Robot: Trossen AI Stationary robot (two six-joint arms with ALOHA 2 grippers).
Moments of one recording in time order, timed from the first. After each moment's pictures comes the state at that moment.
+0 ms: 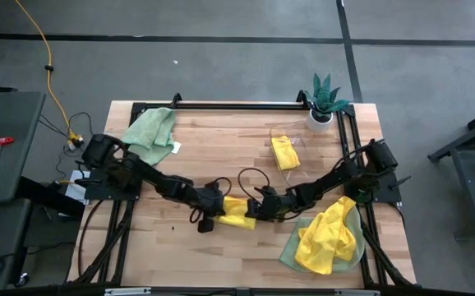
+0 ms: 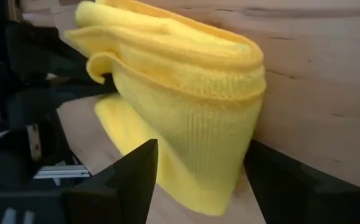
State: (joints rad) left arm -0.15 1.79 0.64 0.30 0.01 -0.27; right arm 0.31 1.85 0.82 0.31 0.09 1.81
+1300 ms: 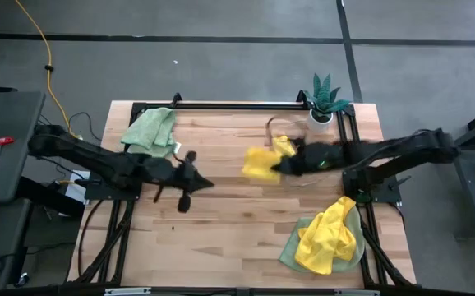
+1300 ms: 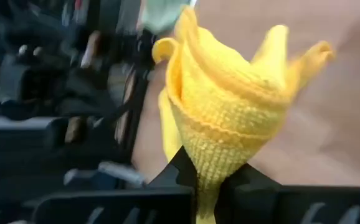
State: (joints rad) left arm -0.11 1.04 0.63 0.05 -0.18 -0.15; right arm 0.10 1.11 0.92 -0.36 0.16 1.34
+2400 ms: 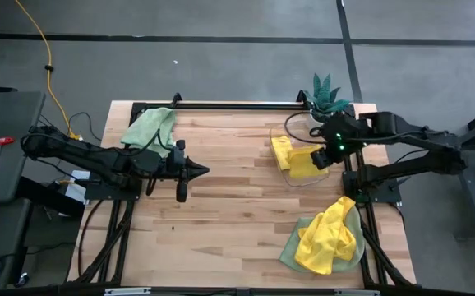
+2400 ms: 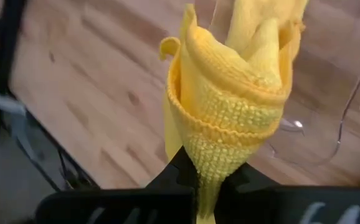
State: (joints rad) left arm -0.10 0.92 0.63 0.02 -0.32 -0.23; right arm -0.17 1.02 1.22 -1.27 -0.16 0.88
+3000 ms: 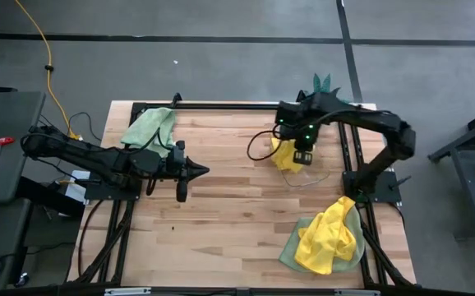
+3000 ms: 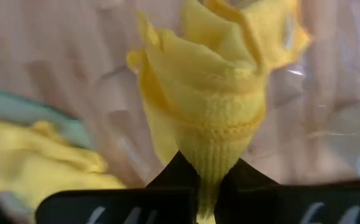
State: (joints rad) left arm -0.10 0.92 0.63 0.02 -0.33 -0.29; right arm -0.31 1.61 1.61 -1.57 -0.05 -0.09
